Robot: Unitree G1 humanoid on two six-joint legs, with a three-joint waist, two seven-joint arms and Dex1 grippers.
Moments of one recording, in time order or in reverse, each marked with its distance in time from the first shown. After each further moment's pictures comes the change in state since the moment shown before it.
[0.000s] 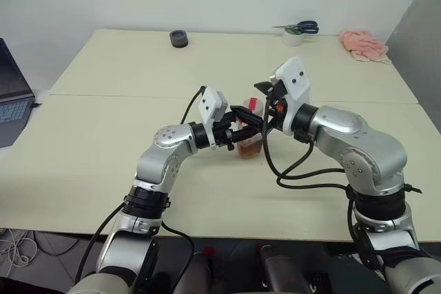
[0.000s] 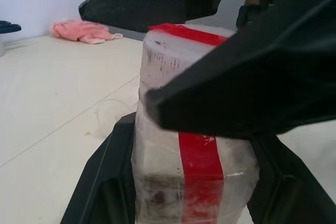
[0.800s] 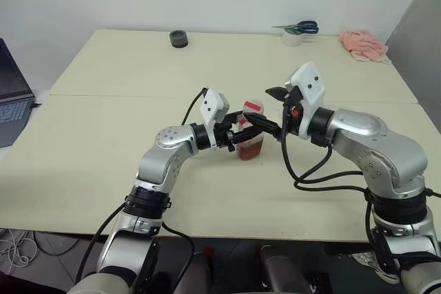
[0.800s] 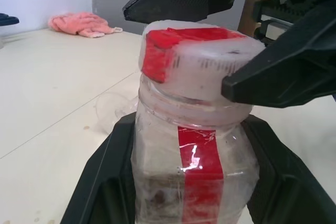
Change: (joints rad) left arm 0.000 -0.002 -0.010 0.013 0.015 0.001 0.002; right arm 0.057 -0.150 -0.037 -0.037 0.062 -0.023 0.098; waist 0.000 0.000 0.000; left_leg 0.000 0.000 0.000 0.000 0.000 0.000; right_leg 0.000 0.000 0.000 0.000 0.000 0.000
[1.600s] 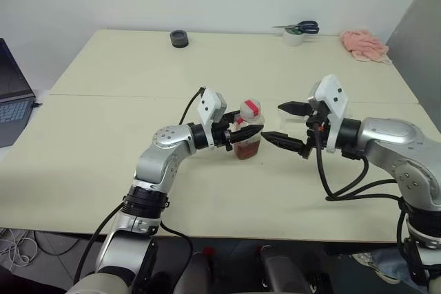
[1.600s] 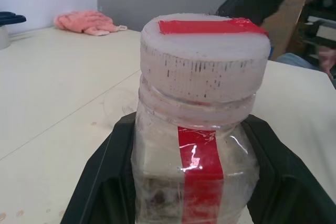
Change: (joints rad) left arm 0.000 0.010 0.010 0.007 0.003 -0.003 -0.005; right arm 0.090 -0.187 -0.106 -0.081 0.167 0.033 0.180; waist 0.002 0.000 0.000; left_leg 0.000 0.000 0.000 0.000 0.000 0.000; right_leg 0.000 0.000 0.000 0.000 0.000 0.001
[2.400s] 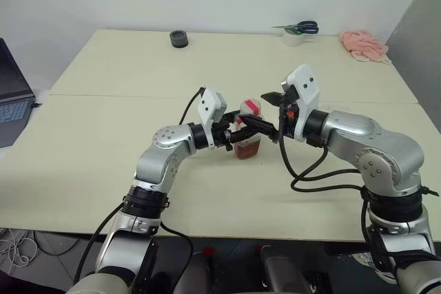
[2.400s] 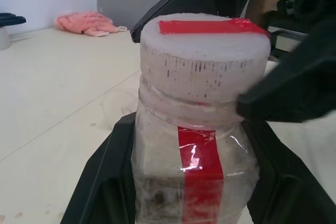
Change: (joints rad) left arm 0.001 0.000 -0.001 -0.001 0.000 -0.003 0.003; right arm -0.118 0.249 0.101 0.114 -0.081 0.042 -0.260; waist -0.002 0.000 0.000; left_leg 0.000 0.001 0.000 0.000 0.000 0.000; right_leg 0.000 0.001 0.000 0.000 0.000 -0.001
